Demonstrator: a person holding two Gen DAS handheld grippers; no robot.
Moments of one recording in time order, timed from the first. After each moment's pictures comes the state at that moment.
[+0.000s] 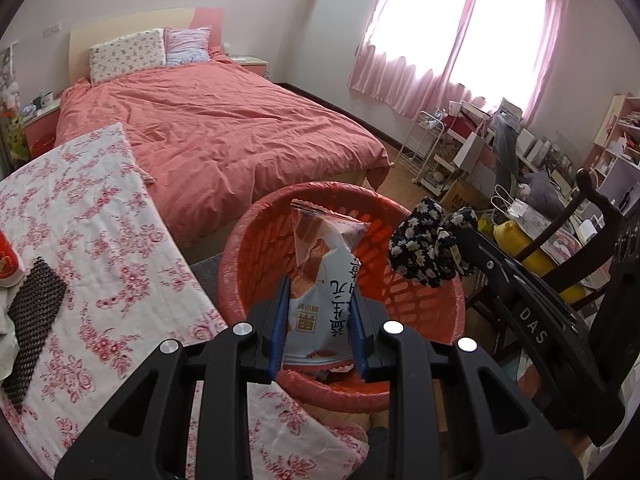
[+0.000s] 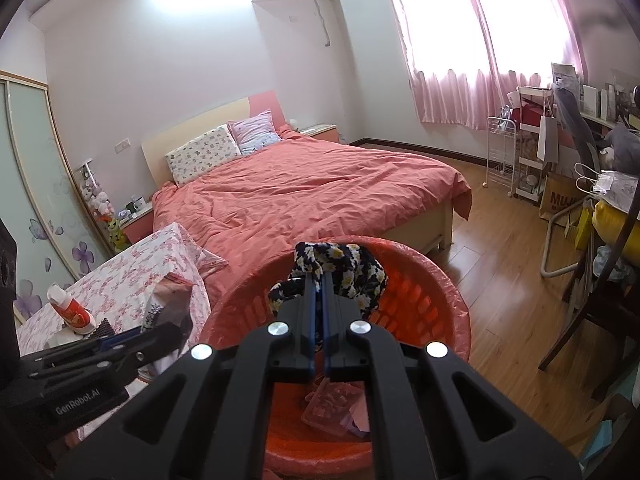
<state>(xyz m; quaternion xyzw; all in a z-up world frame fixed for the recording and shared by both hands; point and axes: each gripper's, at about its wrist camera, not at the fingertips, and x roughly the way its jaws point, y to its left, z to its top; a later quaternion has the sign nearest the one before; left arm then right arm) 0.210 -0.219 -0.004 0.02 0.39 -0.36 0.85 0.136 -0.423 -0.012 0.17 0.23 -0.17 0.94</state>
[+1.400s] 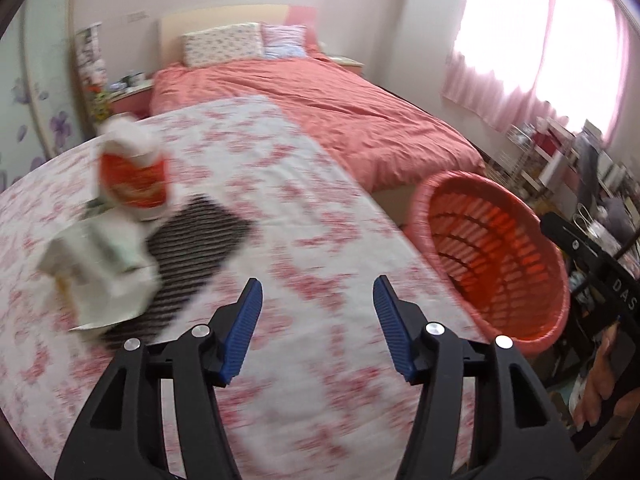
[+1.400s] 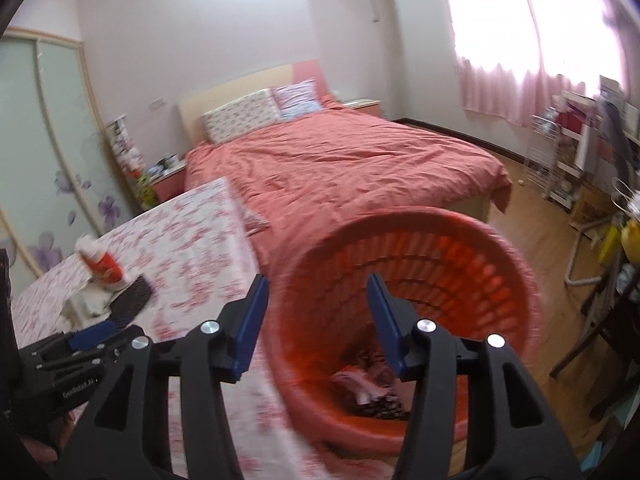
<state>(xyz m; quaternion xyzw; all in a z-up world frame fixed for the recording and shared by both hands) 0.217 -0.083 -0.018 0.02 0.39 -0.18 0.90 0.168 -0.343 -0.013 0.13 0.29 -0.08 0.94</state>
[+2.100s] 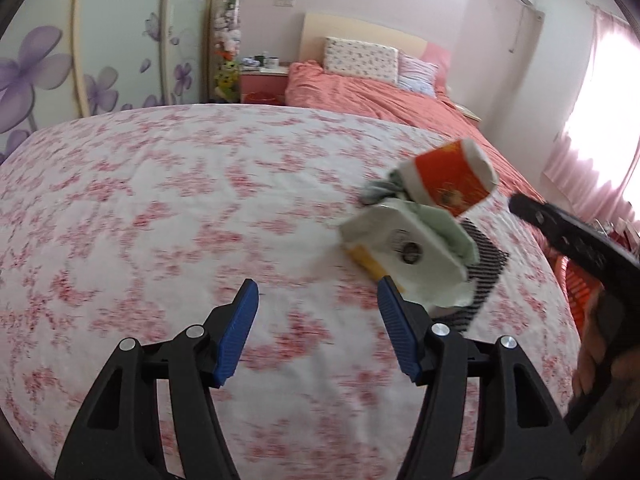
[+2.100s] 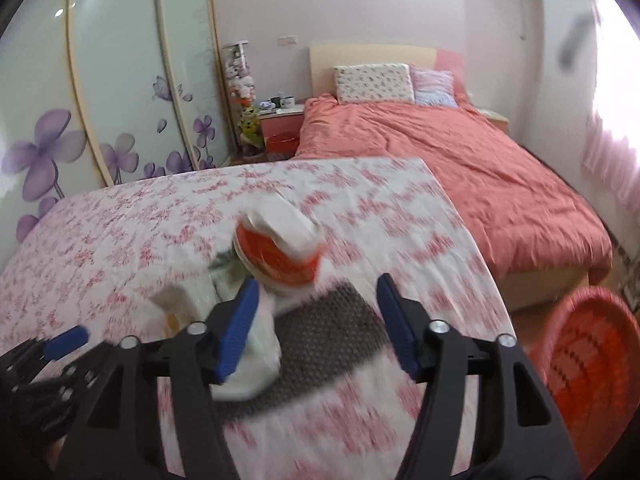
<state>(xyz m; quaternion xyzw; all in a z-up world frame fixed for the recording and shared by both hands) 0.213 0.124 -0.019 -0.08 0.38 -0.01 0.92 0.296 -0.110 -0.001 0.00 0.33 0.10 0.94</state>
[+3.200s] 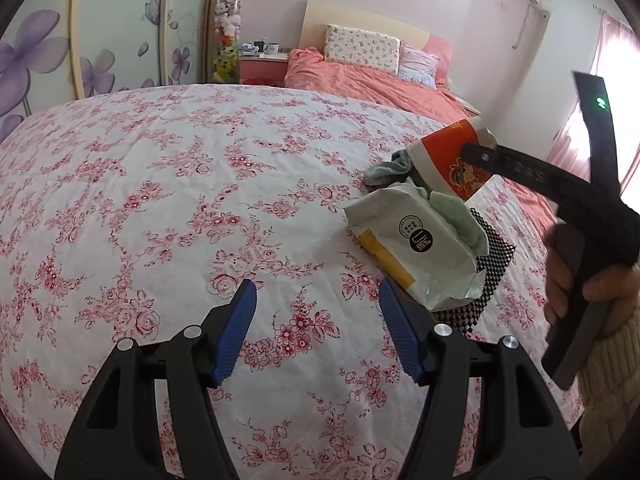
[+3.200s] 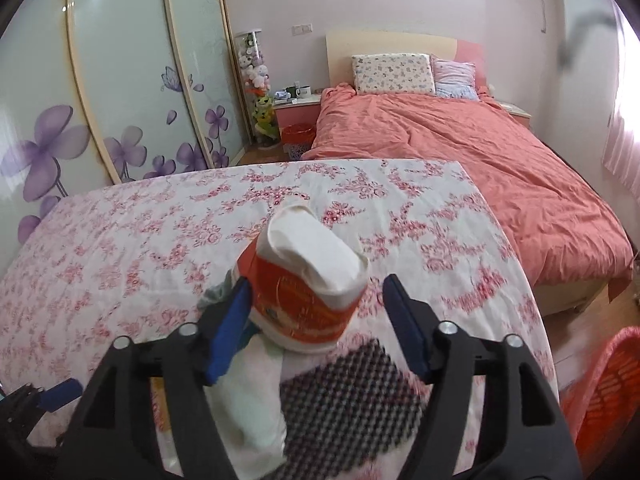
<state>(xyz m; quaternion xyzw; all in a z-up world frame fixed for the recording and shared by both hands) 0.219 0.126 -0.035 -0.09 0.40 -0.02 0.91 0.367 -0.094 -0.018 0.01 0.35 0.13 0.93</state>
